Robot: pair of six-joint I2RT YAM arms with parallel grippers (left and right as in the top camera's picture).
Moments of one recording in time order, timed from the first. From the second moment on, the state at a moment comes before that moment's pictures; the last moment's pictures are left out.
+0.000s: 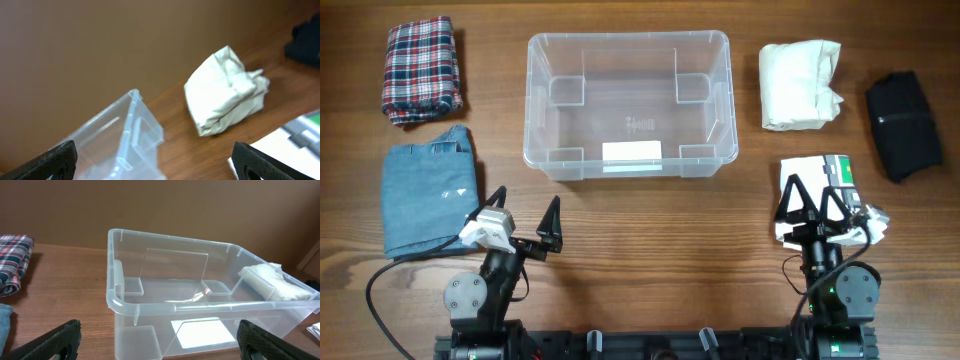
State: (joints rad) left arm 0.05 0.01 0.01 -0.05 0.31 -0.20; right arm -0.02 0.02 0.01 0.01 -0.02 0.70
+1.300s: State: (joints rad) left arm 0.05 0.01 0.01 -0.05 0.31 -0.20; right arm -0.05 1.59 1.33 -0.45 -0.04 -0.23
